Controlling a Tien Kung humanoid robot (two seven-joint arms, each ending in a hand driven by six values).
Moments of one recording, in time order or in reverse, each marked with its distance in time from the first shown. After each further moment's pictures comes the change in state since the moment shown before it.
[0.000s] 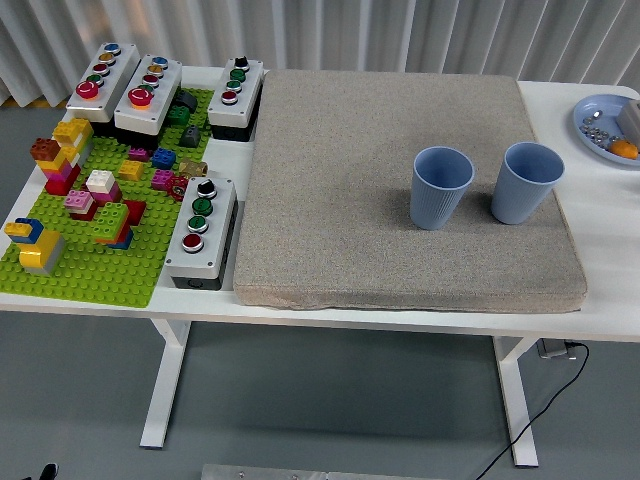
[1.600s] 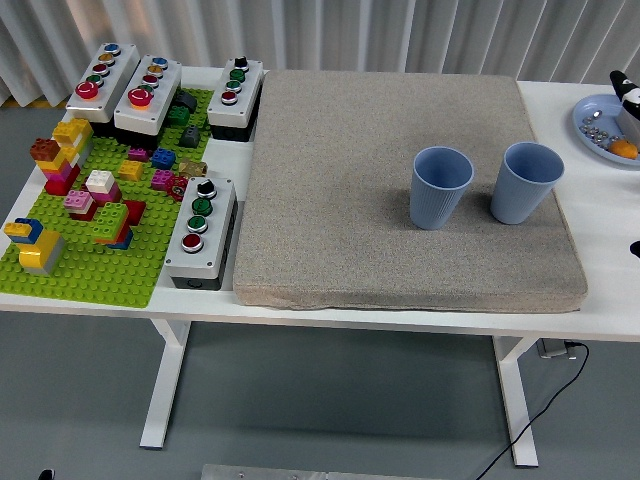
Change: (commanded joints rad) left arm 0.014 0.001 0.002 0.000 -0.021 0.002 -0.006; right arm -0.135 -0.099 -0.198 0.179 -0.241 0.120 -0.193
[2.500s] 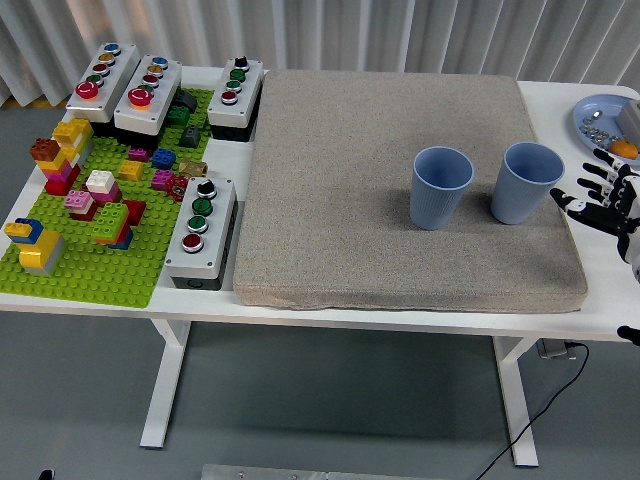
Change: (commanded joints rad) left arm -0.001 0.001 -0.002 0.000 -0.002 -0.001 -0.002; right arm -0.151 -0.151 -0.241 0.061 -0.070 0.044 -0.150
